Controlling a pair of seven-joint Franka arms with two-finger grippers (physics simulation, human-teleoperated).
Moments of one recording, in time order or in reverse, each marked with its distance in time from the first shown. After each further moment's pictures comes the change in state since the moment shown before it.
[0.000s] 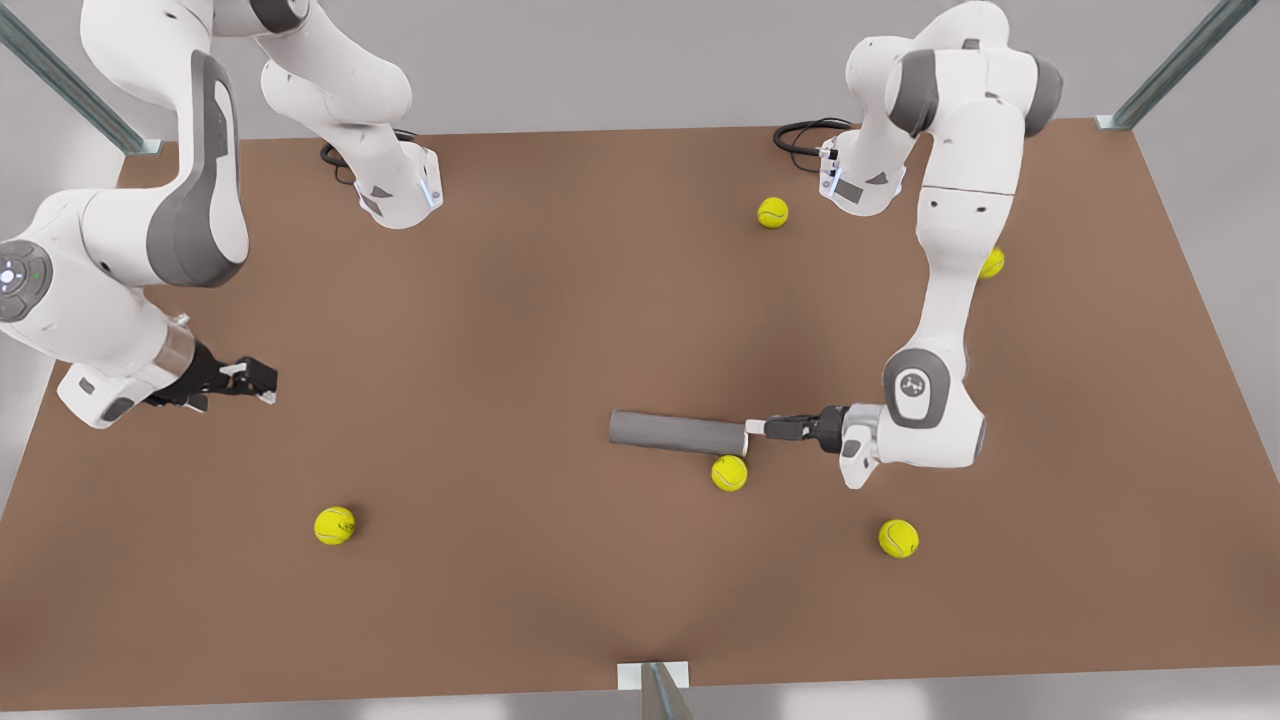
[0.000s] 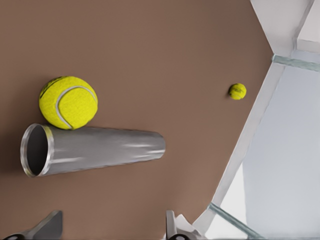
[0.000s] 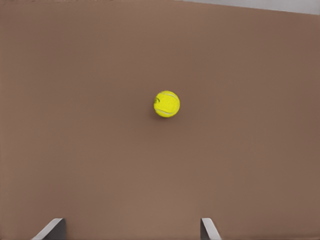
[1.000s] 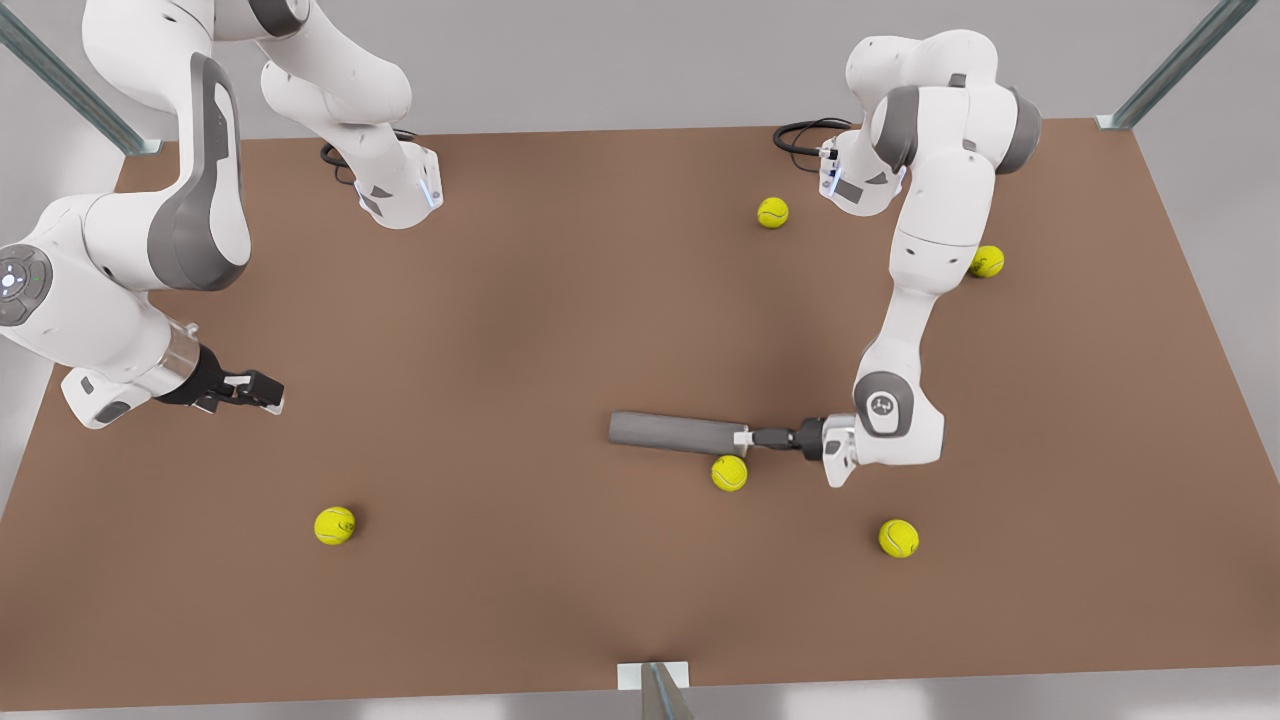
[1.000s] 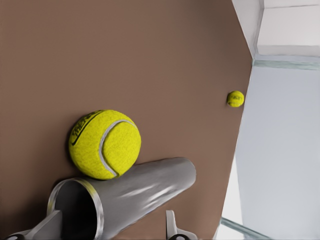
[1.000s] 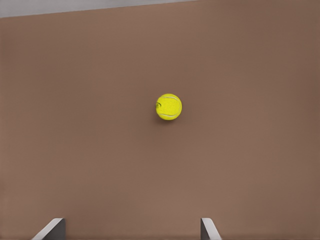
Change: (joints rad) left arm -0.003 0.134 -0.021 -0.060 -0.202 0.135 0.397; right arm 0.002 0.013 0.004 0.011 0.028 0.012 0.166
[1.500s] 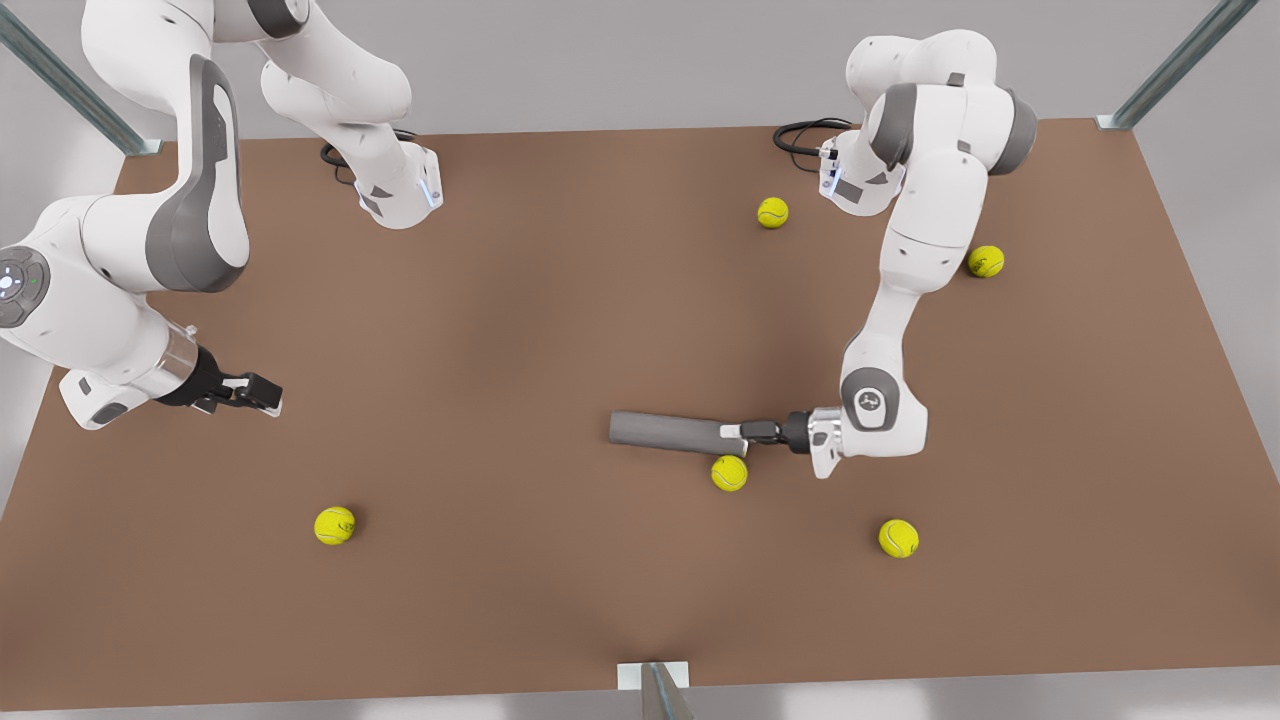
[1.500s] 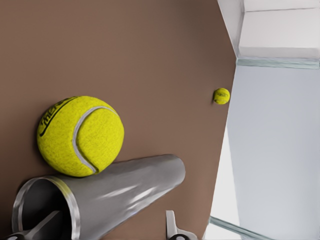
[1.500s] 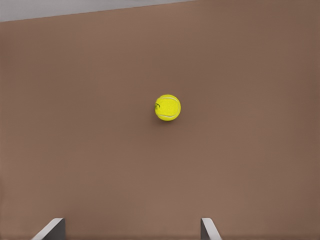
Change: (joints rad) left arm -0.010 0.005 -0.034 -0.028 -0.094 0.012 0.076; right arm -0.002 0.006 0.000 0.008 0.000 -0.001 0.018
